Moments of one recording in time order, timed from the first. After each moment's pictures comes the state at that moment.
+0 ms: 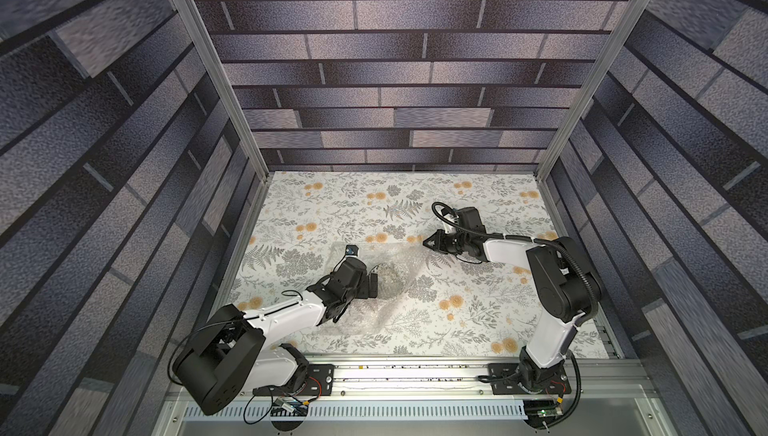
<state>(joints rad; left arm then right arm) -0.64 1.27 0.43 0.00 -0.17 -0.48 0.40 1.79 0.94 0.08 -0.58 0.54</state>
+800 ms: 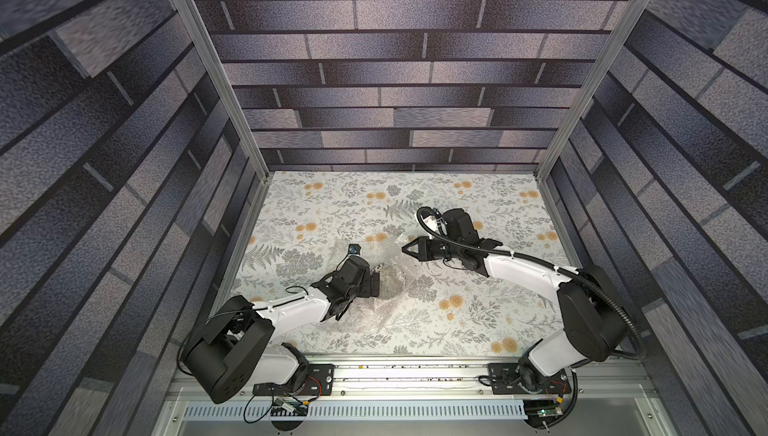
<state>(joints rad) -0.64 1.33 0.46 0.01 -0.17 -0.48 0.63 1.56 0.92 0.02 -0.60 0.55</state>
